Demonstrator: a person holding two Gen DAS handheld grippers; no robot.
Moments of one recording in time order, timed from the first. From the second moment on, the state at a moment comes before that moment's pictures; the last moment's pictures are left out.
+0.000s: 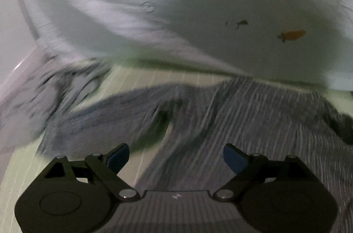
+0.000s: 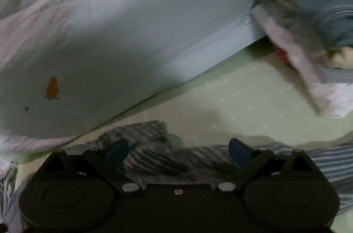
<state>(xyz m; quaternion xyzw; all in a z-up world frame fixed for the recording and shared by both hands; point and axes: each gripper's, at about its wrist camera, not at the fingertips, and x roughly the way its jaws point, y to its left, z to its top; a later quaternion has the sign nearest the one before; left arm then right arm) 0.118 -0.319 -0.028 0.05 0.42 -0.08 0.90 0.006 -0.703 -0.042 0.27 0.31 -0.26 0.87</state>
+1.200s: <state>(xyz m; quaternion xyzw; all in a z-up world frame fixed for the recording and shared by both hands) 0.056 -0.285 -0.109 0.00 0.53 -0.13 0.84 -0.079 -0.610 -0.096 0.30 0.44 -0.16 0.83</state>
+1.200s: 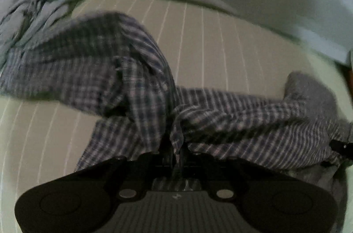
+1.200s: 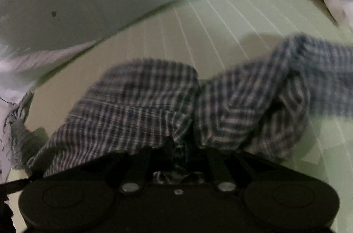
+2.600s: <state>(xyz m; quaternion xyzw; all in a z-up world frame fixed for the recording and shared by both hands) 0.276 -0.455 -0.048 0.02 0.35 -0.26 0.90 0.192 -0.628 -0.024 0.01 0.30 -0.12 0.95</state>
